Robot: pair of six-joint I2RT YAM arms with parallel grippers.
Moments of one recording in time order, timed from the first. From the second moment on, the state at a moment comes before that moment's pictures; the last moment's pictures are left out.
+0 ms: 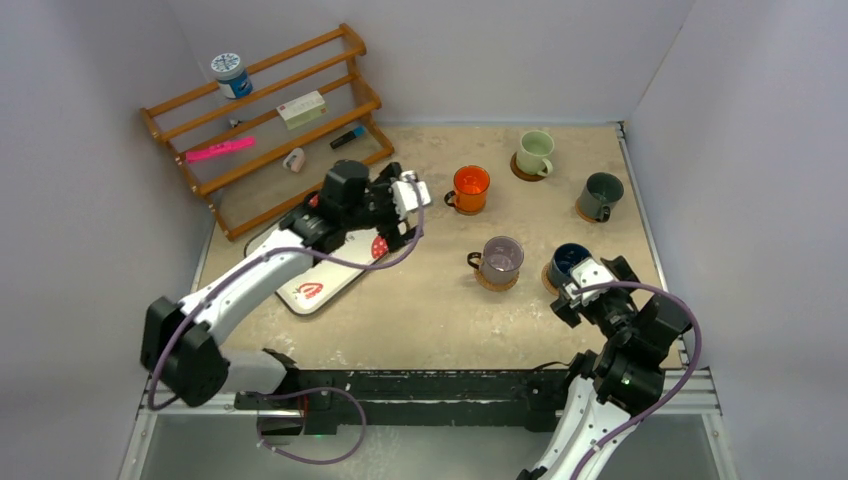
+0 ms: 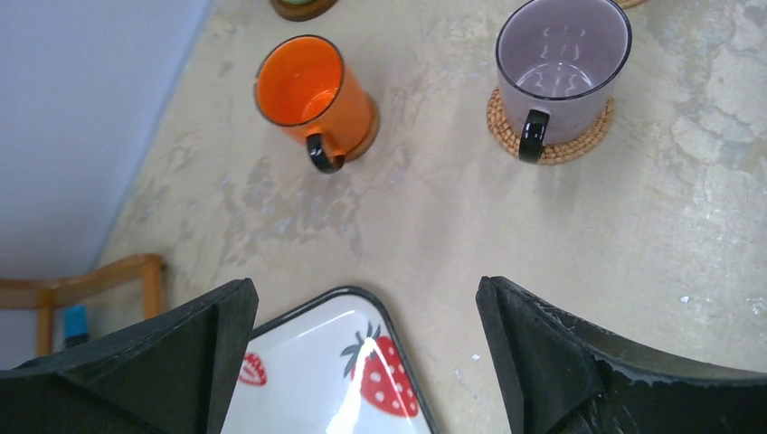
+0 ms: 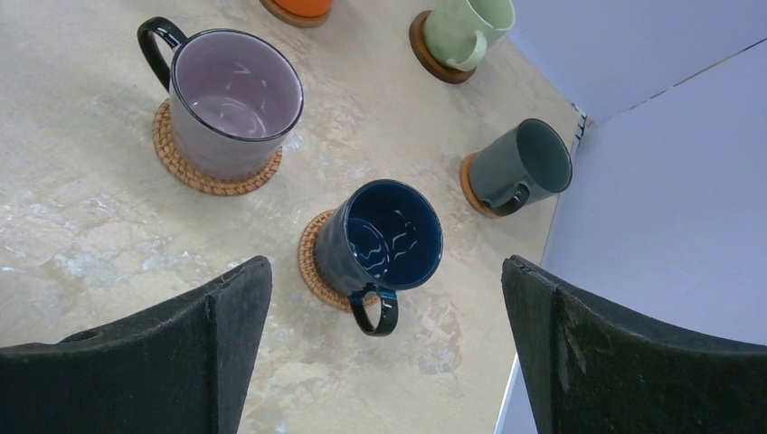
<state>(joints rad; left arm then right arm) -0.61 1.38 1.13 -0.26 0.42 0.56 -0.60 0.21 0.71 -0.95 -0.88 -0.87</state>
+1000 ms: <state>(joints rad) 0.30 0.99 0.72 -0.13 0.61 0.43 -0.60 0.30 0.71 -0.89 -0.88 -0.77</state>
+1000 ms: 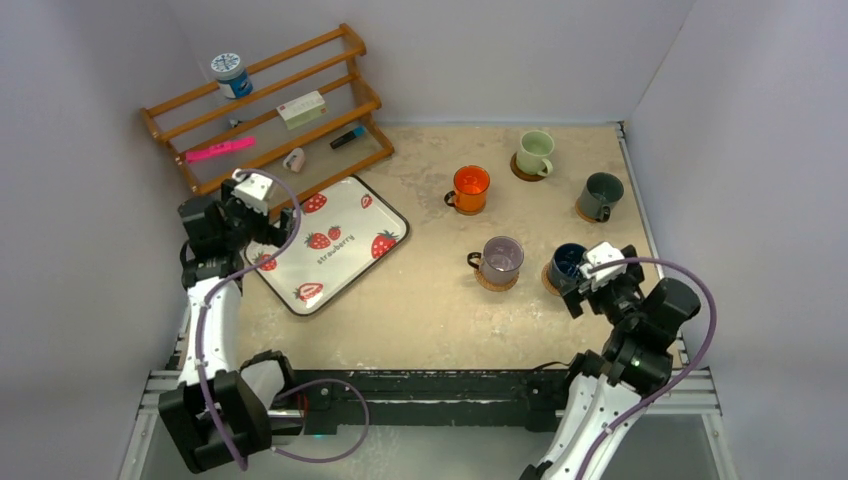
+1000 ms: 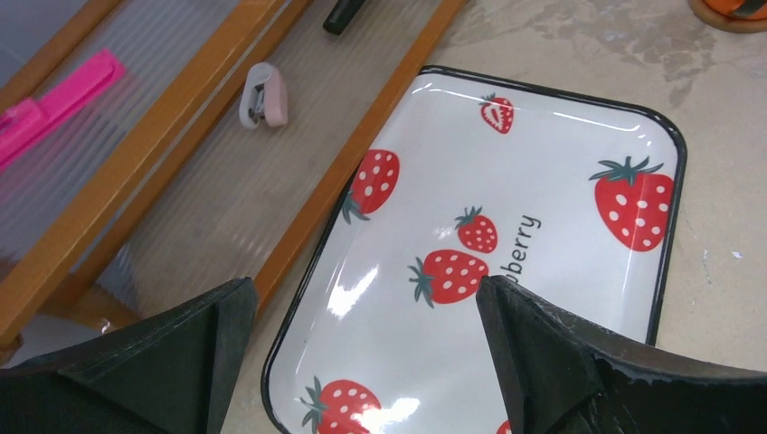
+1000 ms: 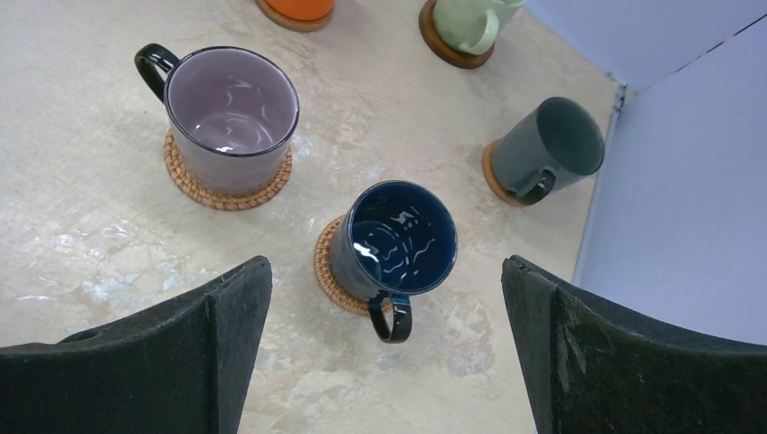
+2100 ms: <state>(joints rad) -0.11 1.02 0.72 -0.12 0.21 0.43 0.28 0.76 0.84 -0.57 -0.23 -0.31</state>
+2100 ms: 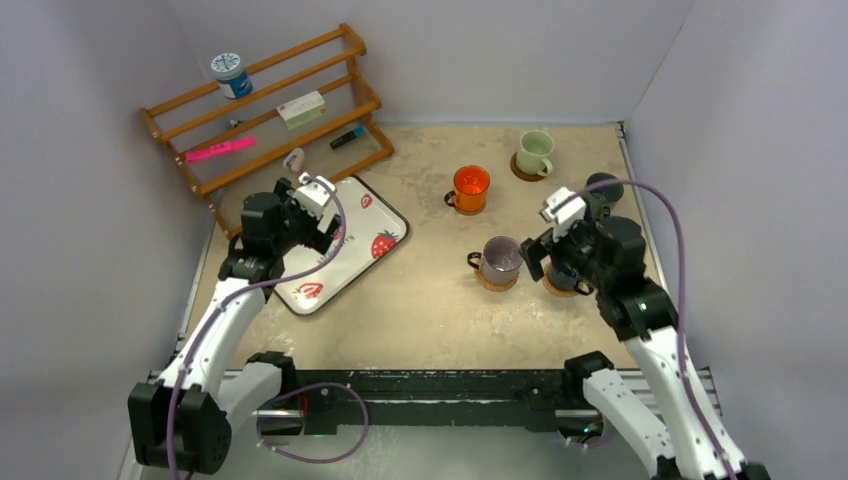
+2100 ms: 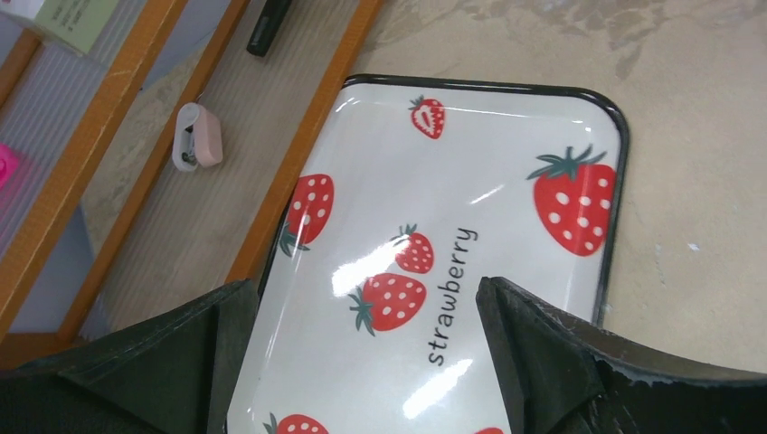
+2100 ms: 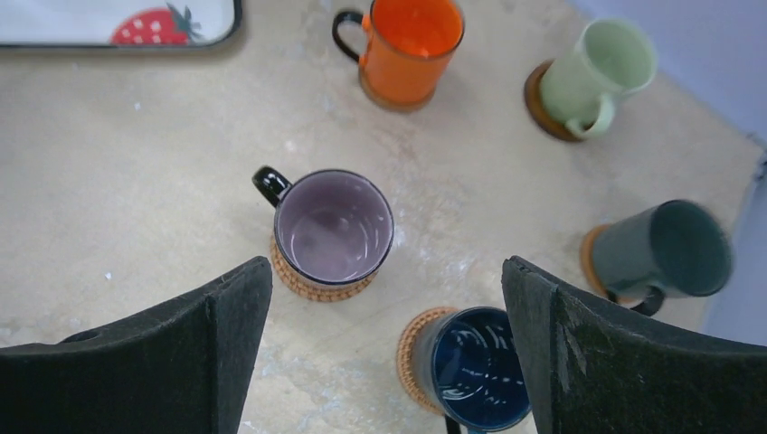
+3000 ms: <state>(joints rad) -0.16 0.32 0.66 -0.37 0.50 0.50 0.28 0.01 0.69 -0.59 -0.32 -0.25</state>
